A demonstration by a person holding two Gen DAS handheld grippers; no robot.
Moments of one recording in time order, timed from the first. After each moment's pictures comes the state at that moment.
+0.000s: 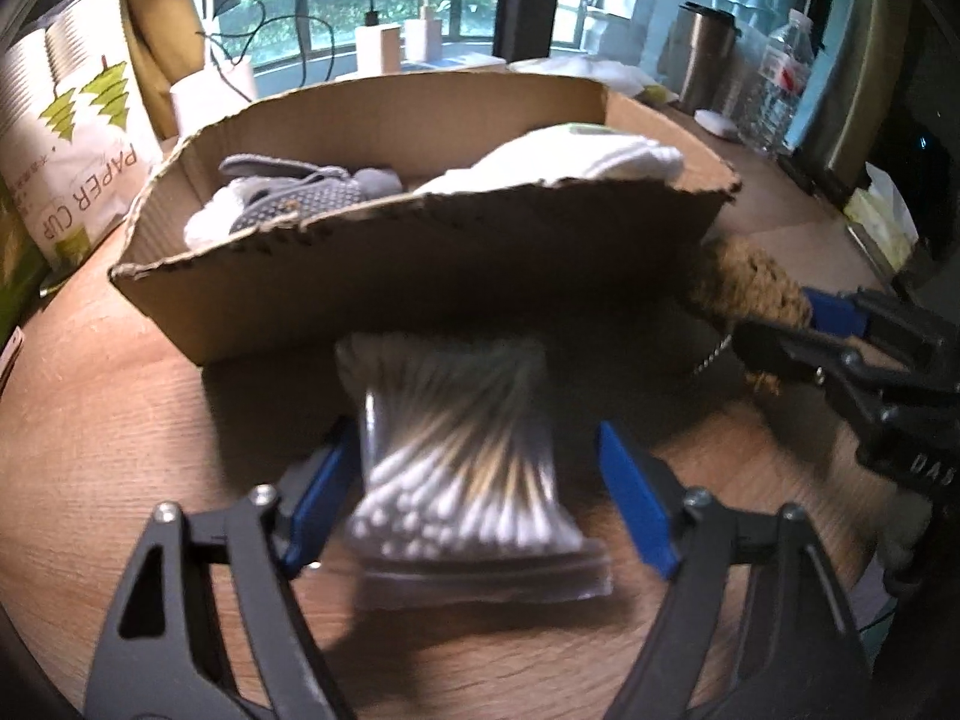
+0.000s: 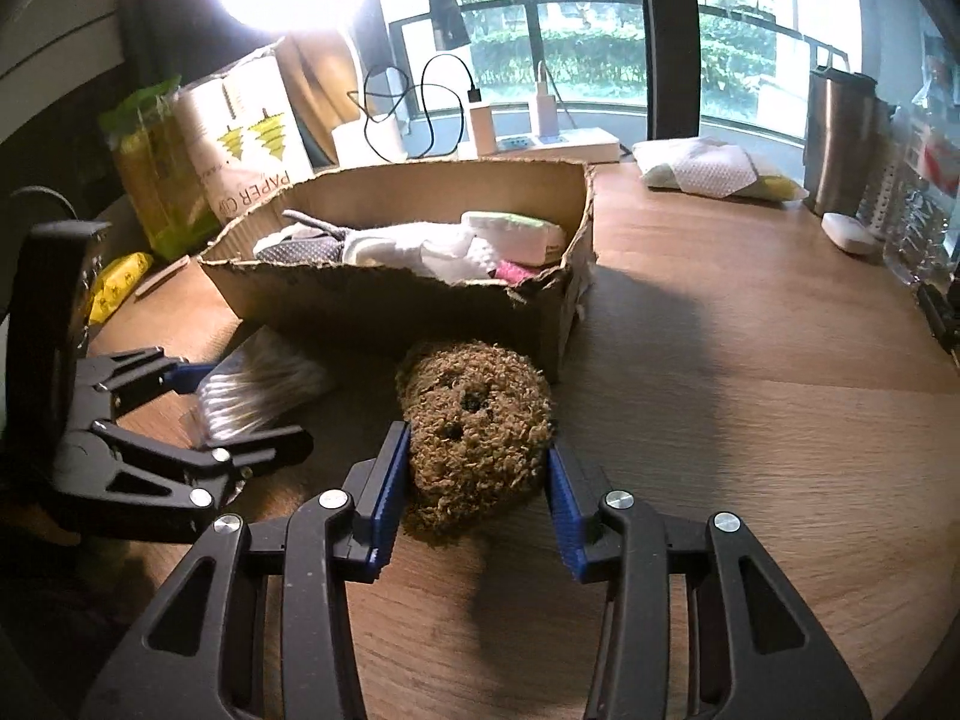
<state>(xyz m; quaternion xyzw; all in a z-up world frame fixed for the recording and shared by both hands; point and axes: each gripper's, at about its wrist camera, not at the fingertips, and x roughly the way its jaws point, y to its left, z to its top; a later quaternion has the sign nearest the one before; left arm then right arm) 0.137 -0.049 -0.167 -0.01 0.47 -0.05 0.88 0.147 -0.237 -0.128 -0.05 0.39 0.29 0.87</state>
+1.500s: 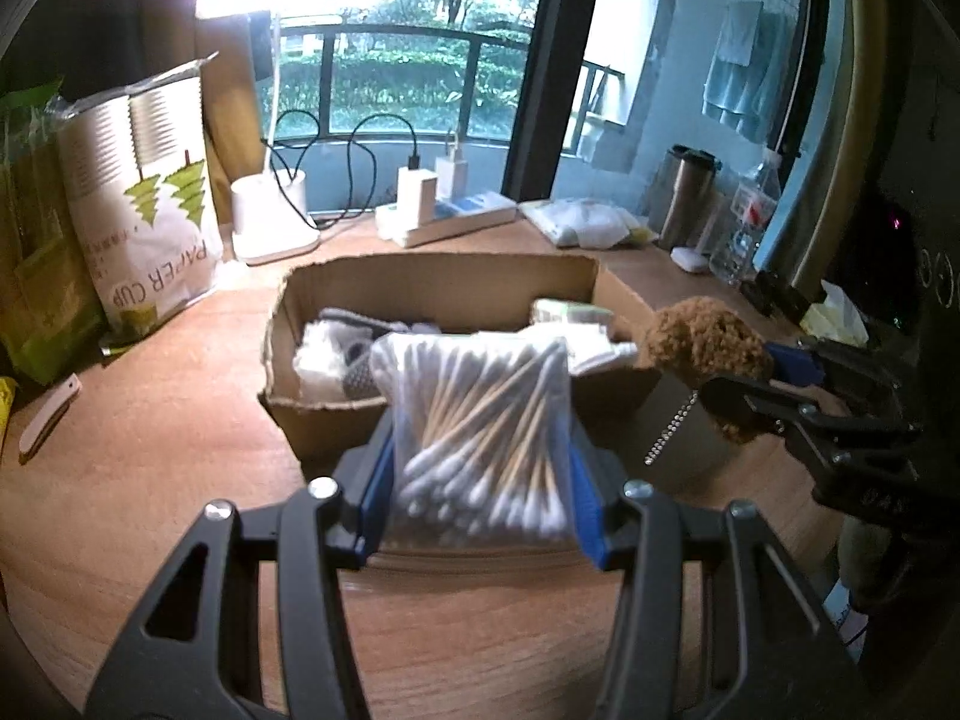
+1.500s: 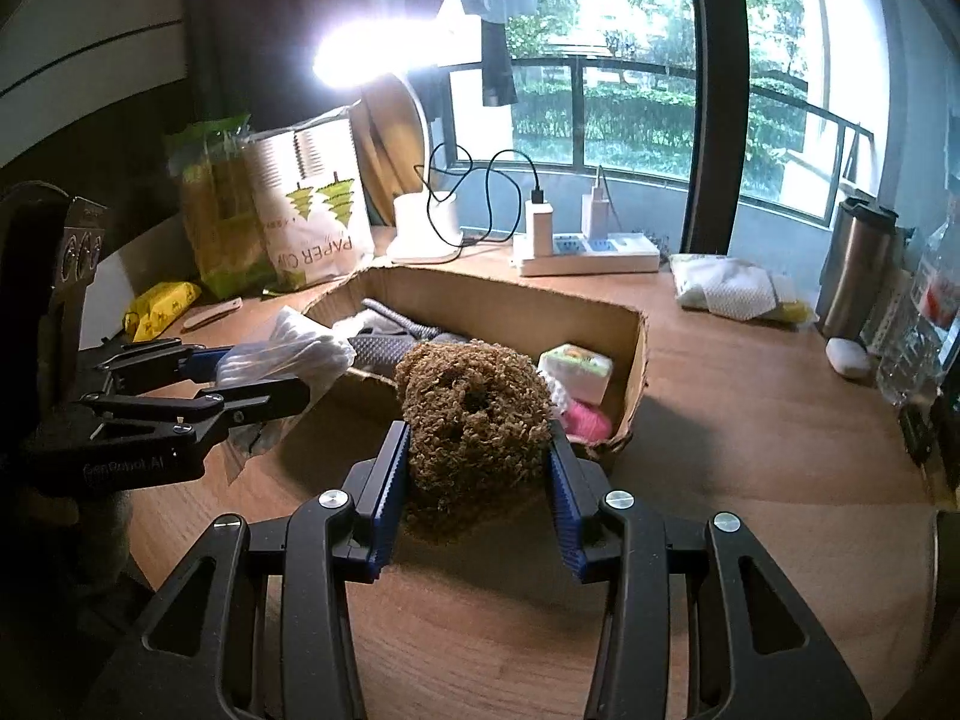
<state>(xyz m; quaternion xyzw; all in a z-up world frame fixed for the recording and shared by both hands) 0.108 -0.006 -0.083 -0.06 0.35 -0.05 0.93 0.130 -0.208 -0.060 -0.09 0.32 0.32 0.89</state>
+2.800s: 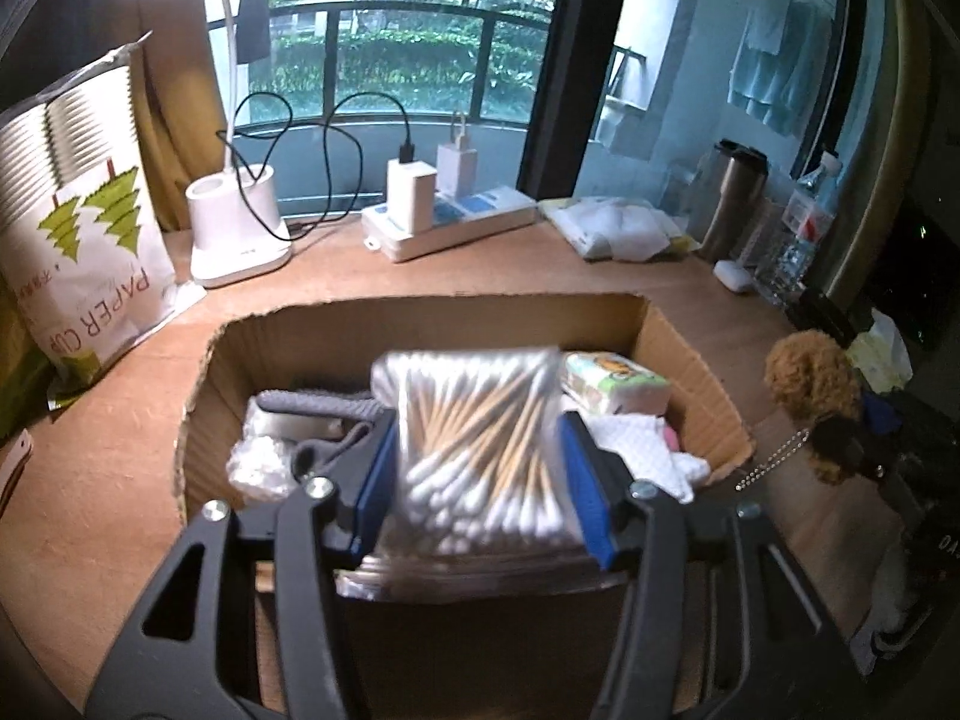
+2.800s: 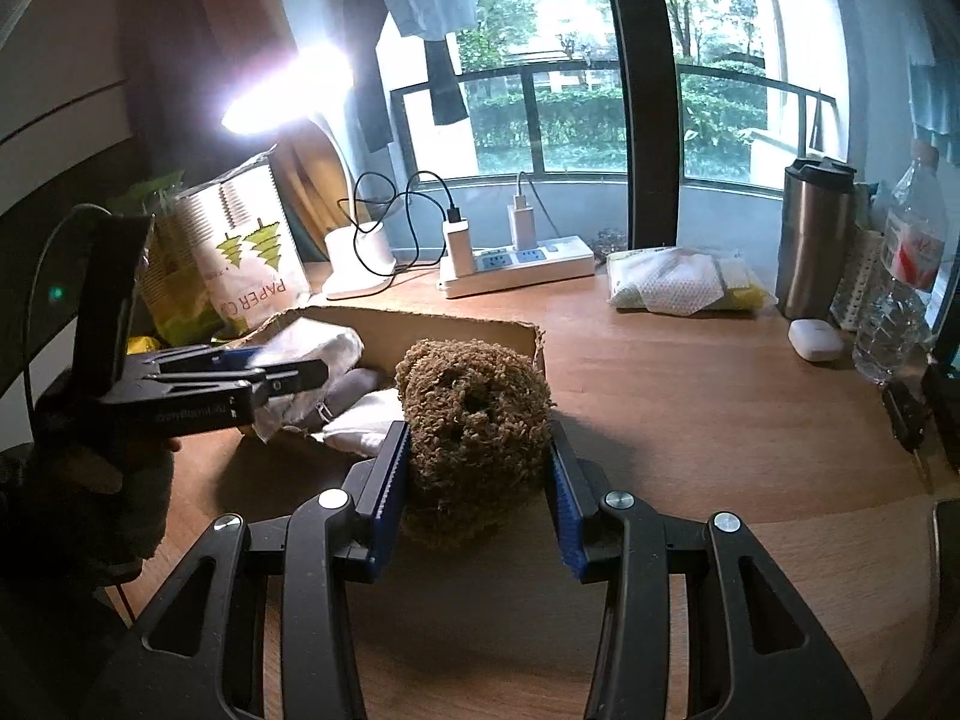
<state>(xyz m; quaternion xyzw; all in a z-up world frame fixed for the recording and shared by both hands) 0.203 -0.015 -0.102 -0.07 0.38 -0.04 0.92 0.179 -0.255 -0.065 -0.03 0.32 0.29 0.90</state>
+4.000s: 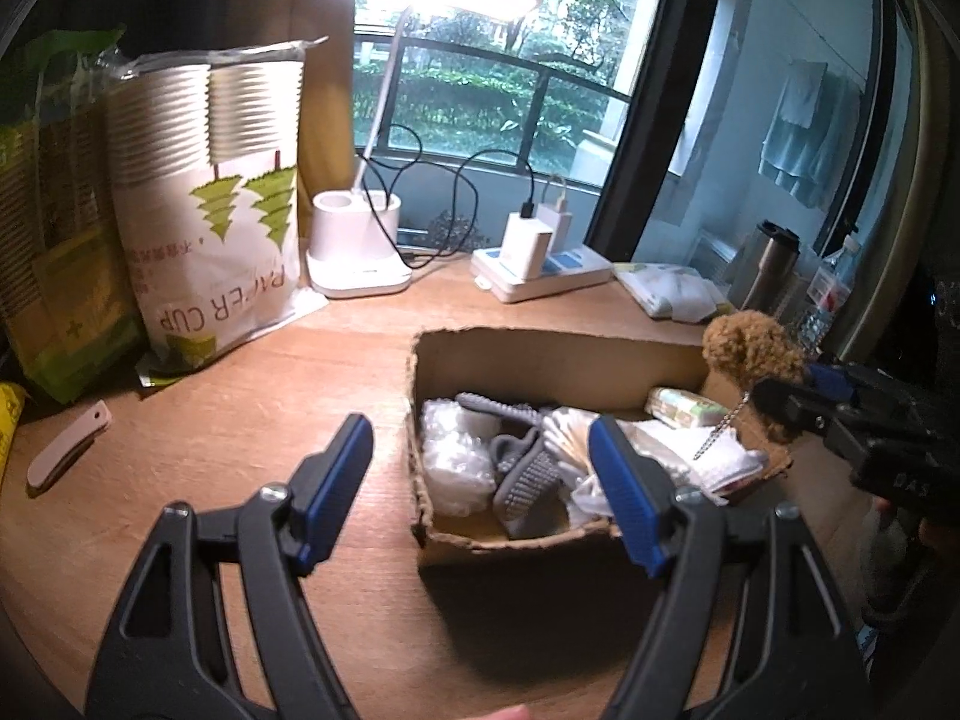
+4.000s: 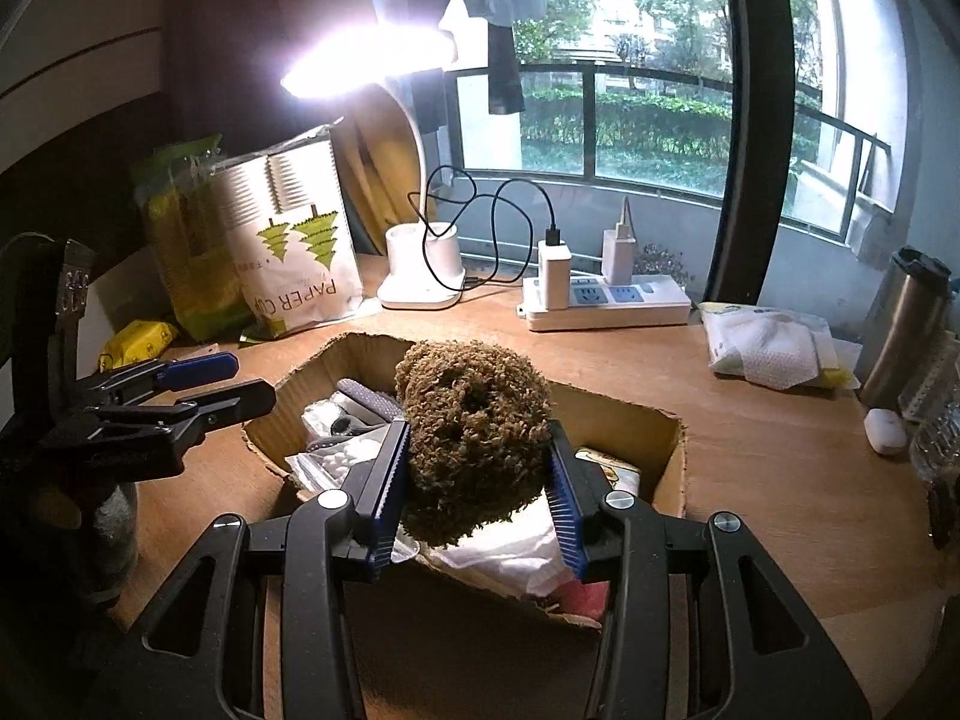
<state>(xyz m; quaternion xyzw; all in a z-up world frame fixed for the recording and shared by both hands) 0.156 0.074 -0.092 -0.12 0.32 0.00 0.94 0.202 -0.156 -0.055 -0.09 0.32 0.33 0.88</state>
